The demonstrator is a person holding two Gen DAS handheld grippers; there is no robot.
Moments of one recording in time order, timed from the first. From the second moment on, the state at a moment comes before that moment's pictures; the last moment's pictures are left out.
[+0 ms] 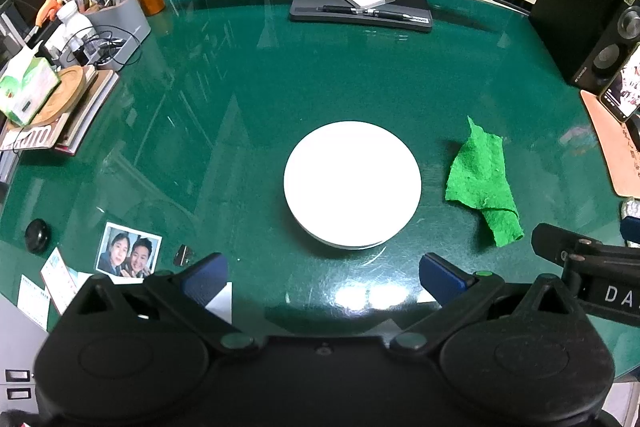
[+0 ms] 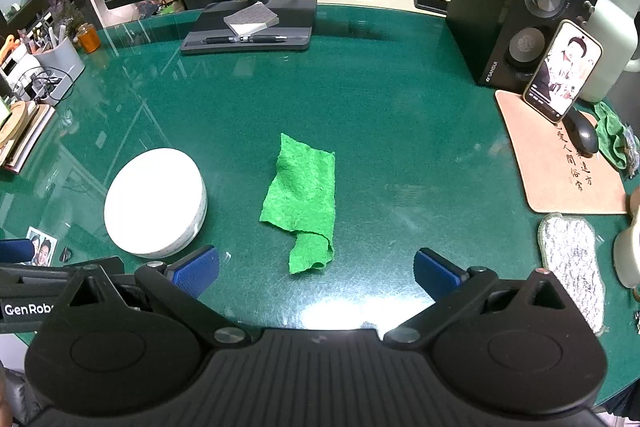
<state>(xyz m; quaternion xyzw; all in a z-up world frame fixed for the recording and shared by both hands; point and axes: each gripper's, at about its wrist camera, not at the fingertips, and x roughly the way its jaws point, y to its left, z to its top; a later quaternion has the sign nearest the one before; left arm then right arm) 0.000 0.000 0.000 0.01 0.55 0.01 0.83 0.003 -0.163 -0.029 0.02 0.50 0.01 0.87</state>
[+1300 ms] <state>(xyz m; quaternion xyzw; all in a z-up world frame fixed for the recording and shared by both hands) -0.002 -0.002 0.000 0.02 0.55 0.01 0.83 0.000 -0.165 -0.027 0.02 0.50 0.01 0.87</state>
